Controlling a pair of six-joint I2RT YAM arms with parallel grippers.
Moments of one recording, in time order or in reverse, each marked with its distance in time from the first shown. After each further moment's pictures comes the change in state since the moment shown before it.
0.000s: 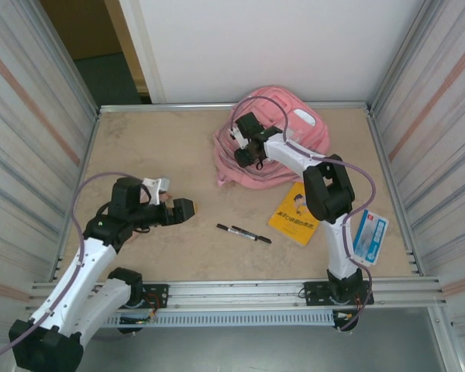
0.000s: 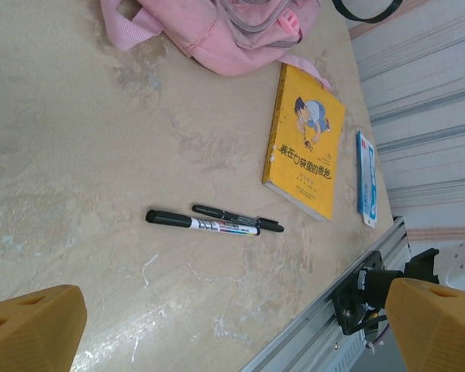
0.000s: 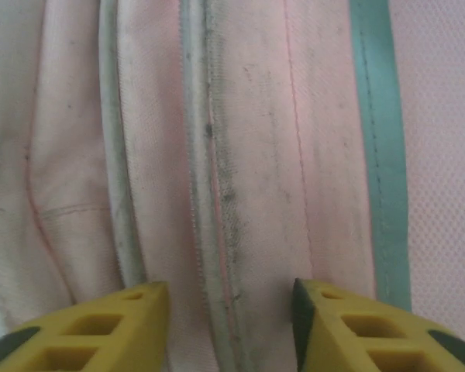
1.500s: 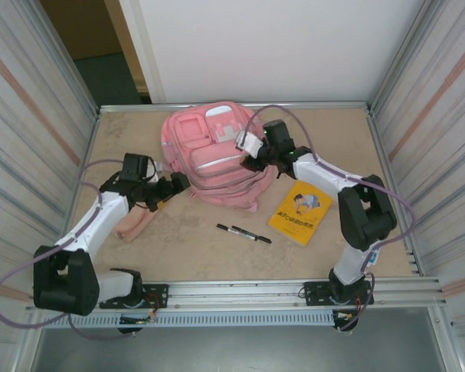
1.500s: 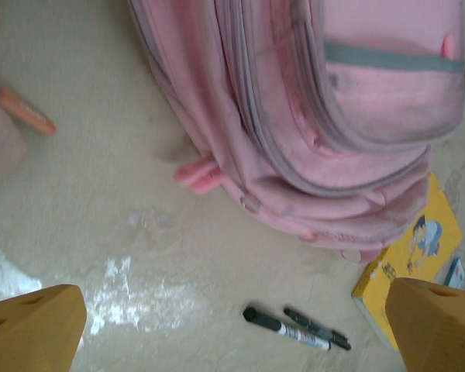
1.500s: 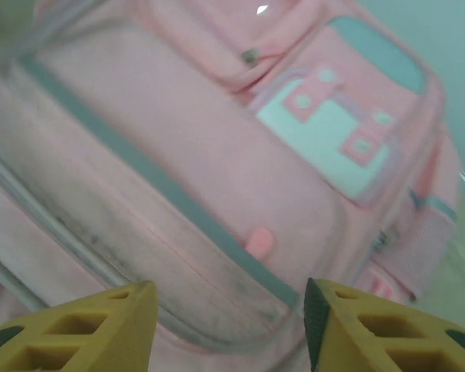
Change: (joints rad) left arm 0.123 0.518 0.217 0.038 -0.193 -0.122; right arm -0.079 -0.486 -0.538 0.489 -0.327 -0.288
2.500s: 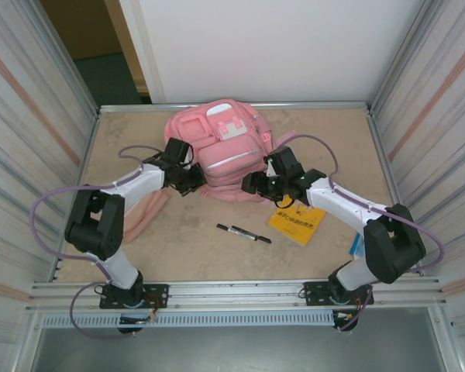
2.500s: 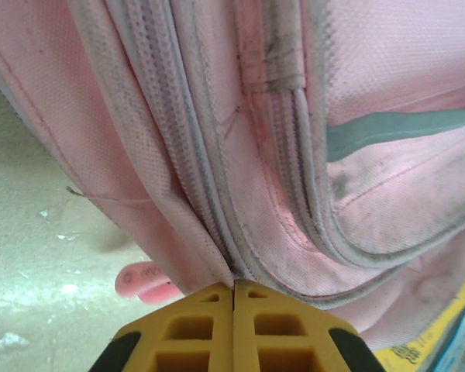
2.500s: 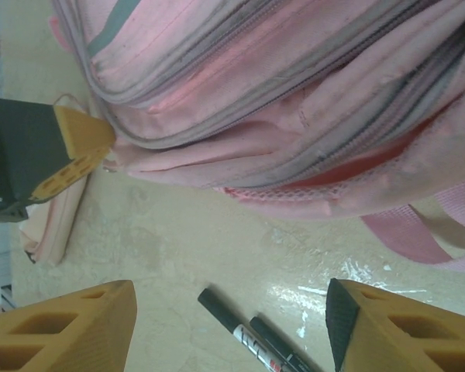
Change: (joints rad) left arm -0.212 0.375 0.220 0.129 -0.080 -0.198; right arm 0.111 -0.208 -0.259 -0.183 -0.073 1.161
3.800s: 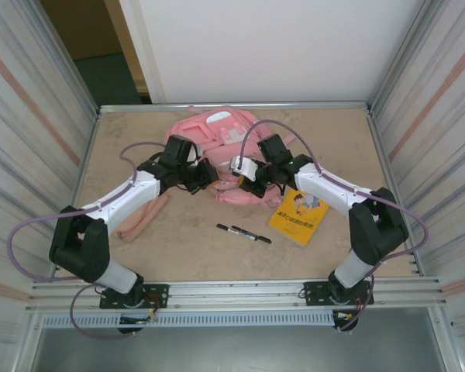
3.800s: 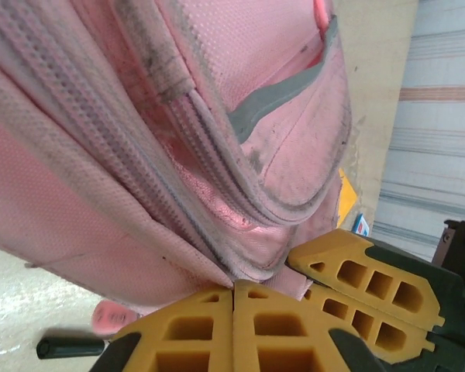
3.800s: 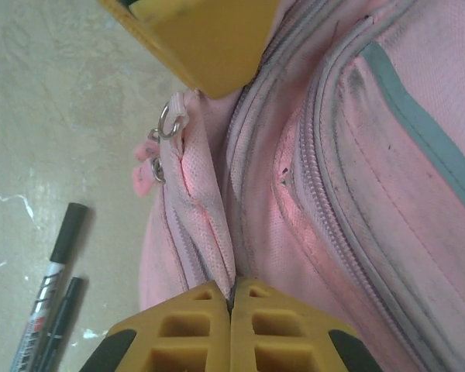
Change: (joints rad) left arm -0.098 -0.170 -0.016 0.038 0.136 -0.068; right arm -0.003 0.159 0.203 -0.094 -0.148 -1.417
